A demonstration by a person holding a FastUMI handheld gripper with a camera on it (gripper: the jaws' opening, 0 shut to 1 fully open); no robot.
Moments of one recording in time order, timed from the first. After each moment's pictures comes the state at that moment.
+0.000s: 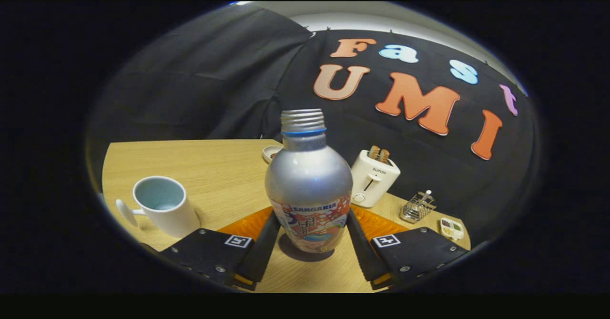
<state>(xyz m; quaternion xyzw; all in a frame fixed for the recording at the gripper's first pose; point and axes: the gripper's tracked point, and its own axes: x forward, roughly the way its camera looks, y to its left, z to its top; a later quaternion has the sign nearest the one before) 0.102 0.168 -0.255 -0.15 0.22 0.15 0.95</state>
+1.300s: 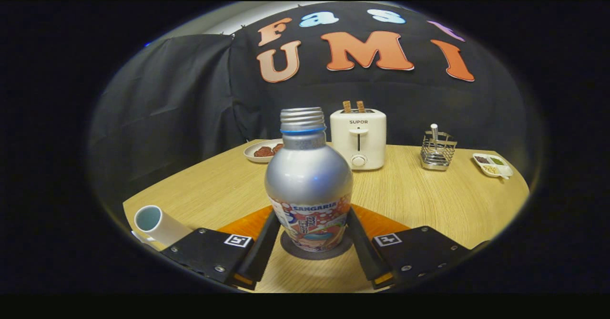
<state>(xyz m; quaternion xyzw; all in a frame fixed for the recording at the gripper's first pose) 0.112 0.141 -0.319 0.05 0.31 0.11 0.94</state>
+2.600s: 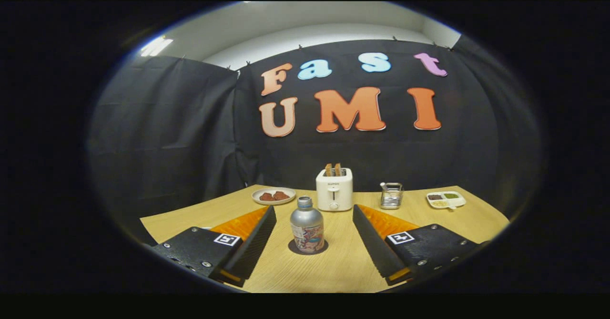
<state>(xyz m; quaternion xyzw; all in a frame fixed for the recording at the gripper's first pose) 0.031 0.079 -0.129 0.04 0.13 0.05 0.99</state>
